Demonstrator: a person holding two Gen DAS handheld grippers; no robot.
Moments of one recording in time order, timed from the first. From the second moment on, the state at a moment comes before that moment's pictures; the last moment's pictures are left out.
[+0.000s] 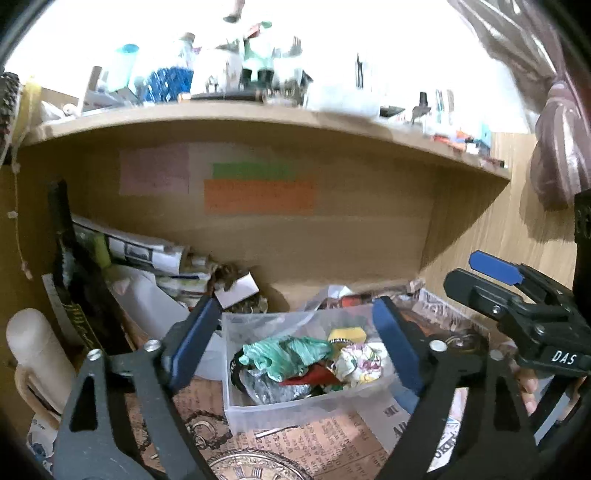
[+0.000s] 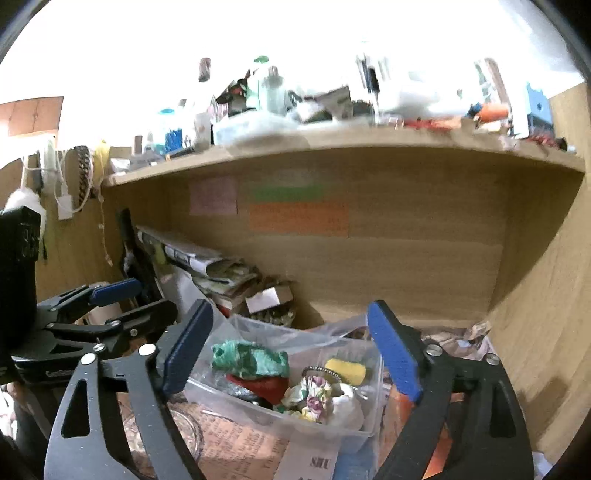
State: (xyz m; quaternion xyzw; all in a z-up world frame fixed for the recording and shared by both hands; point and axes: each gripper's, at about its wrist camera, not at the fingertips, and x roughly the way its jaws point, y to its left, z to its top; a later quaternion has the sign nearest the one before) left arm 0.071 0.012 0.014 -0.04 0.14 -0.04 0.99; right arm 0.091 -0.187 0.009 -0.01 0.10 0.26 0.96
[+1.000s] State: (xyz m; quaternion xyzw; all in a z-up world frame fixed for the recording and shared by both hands) left arm 0.052 0.009 0.020 -0.03 0.12 -0.04 0.99; right arm 0.072 -0.193 0.011 0.00 0.08 0.26 0.96
